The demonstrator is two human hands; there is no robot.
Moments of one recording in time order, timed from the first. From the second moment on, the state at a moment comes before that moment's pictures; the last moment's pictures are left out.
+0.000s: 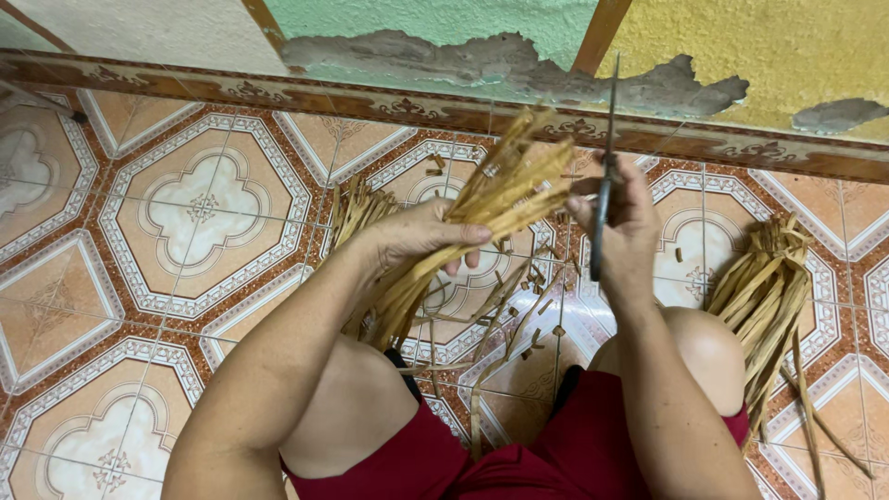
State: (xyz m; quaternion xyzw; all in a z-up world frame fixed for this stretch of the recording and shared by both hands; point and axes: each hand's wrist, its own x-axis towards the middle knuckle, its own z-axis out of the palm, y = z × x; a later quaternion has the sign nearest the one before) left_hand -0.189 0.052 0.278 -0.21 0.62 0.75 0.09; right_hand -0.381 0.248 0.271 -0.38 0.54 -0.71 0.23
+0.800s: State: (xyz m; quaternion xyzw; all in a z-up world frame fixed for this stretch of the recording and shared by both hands) left_hand -0.200 0.067 0.301 -0.21 0.73 0.63 0.16; right_hand -0.350 0.239 0.268 -0.34 0.52 -0.75 0.23
